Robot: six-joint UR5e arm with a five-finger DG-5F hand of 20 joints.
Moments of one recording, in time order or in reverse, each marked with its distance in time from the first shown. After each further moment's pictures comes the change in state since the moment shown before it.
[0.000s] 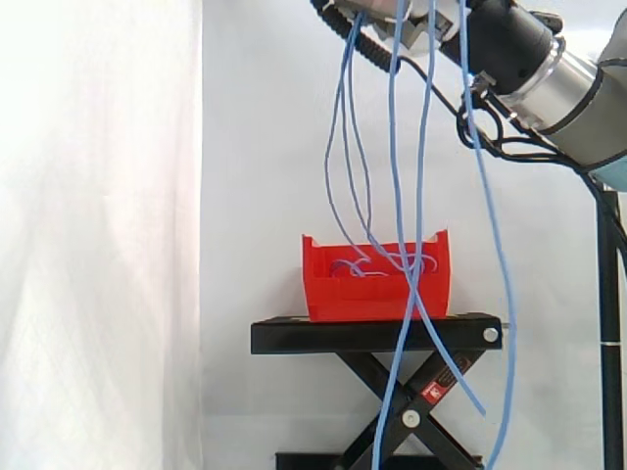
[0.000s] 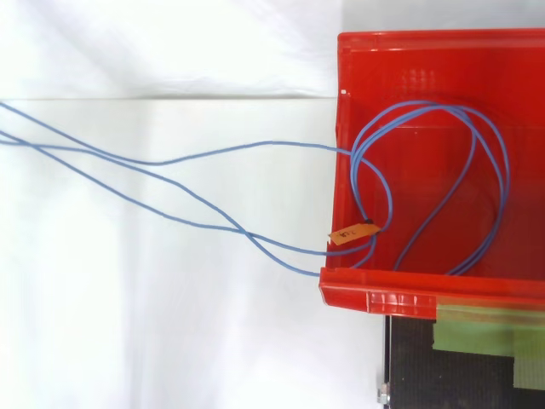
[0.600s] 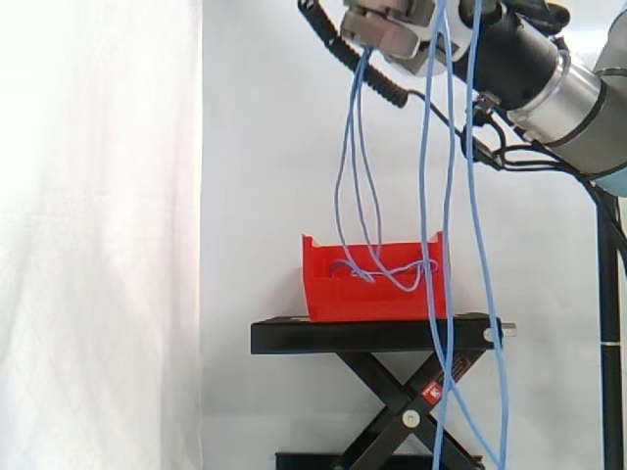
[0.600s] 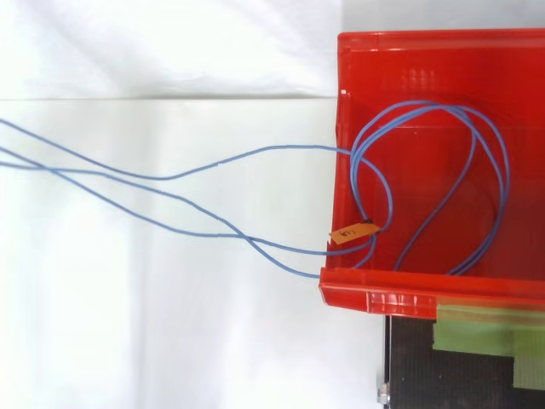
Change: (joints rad) arm -0.017 0.000 -0.001 -0.083 -0.096 -0.118
